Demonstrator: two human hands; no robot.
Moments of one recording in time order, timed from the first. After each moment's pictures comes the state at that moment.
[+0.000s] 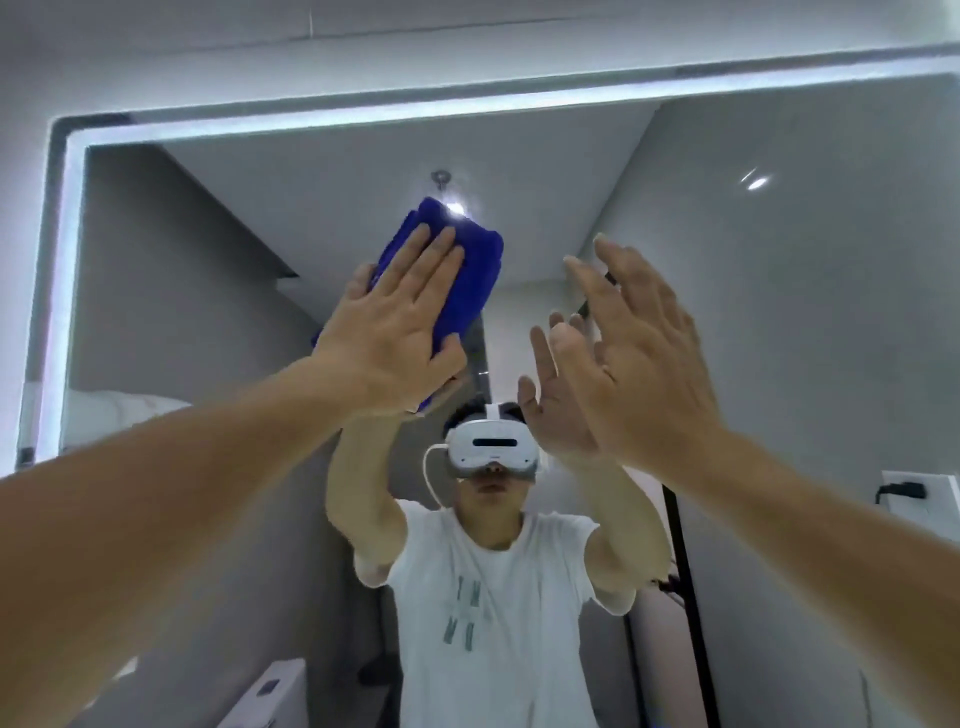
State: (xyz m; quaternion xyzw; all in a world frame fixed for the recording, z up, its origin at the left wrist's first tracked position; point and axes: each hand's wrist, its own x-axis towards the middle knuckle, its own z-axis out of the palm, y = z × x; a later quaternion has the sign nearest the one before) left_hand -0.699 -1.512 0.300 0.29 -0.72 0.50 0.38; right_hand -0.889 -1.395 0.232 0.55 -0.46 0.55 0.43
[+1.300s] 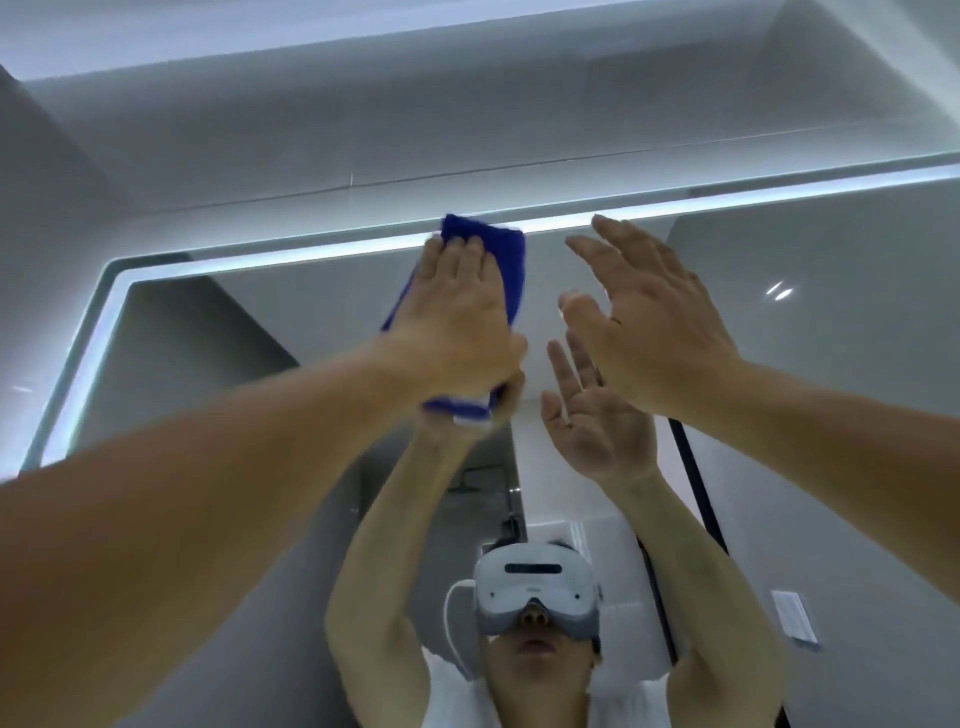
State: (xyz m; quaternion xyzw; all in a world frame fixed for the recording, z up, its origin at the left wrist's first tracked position) left_hand -0.749 -1.497 0.416 0.35 -0.65 0.51 0.45; right_hand -0.902 -1.421 0.358 0.54 -0.43 0.54 0.48
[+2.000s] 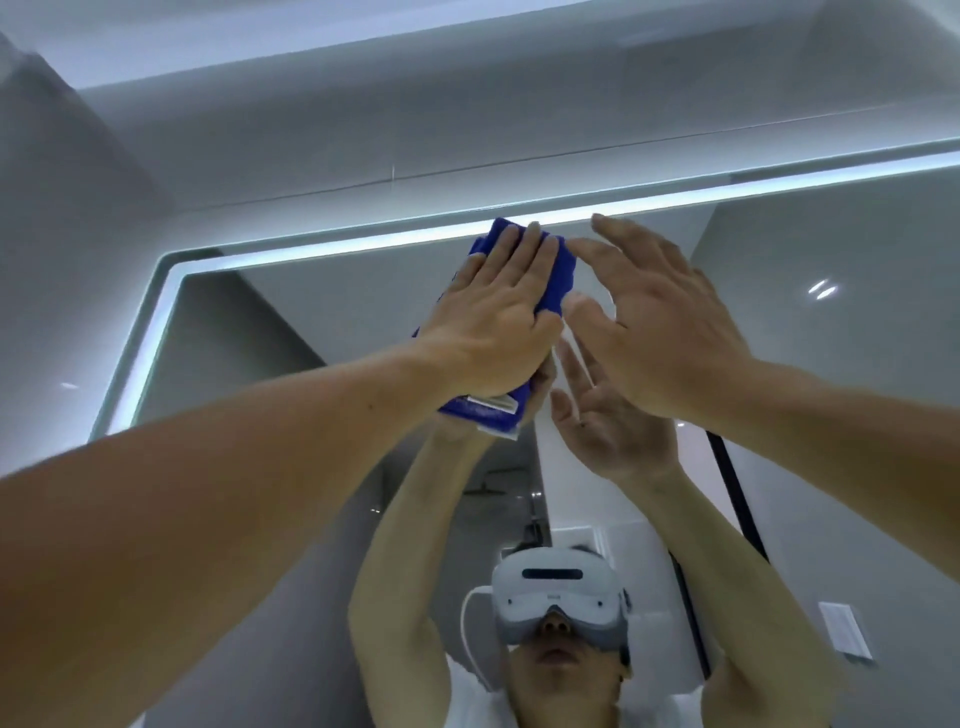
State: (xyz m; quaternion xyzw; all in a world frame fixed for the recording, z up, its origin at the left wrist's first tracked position) left_hand -0.733 -1.530 0.416 0.24 -0.71 0.48 0.45; right_hand -0.870 -1.444 0.355 0.56 -0.40 0.53 0.50
